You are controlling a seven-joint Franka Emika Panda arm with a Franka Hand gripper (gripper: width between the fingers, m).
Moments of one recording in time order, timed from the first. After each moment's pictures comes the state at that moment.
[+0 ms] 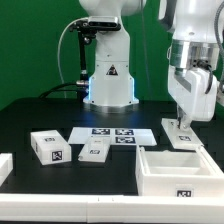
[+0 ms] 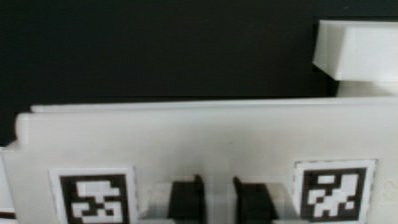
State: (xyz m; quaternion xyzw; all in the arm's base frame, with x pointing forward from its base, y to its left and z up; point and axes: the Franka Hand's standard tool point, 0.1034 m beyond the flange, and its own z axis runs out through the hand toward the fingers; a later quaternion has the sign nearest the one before) arm 0.473 0.120 0.071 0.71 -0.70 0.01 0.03
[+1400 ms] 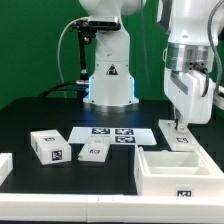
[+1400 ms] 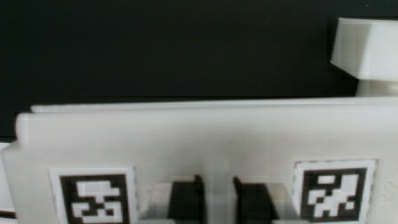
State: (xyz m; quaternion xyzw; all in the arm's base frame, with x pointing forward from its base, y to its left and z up) arm 0.468 0.115 0.064 0.72 -0.70 0.00 0.03
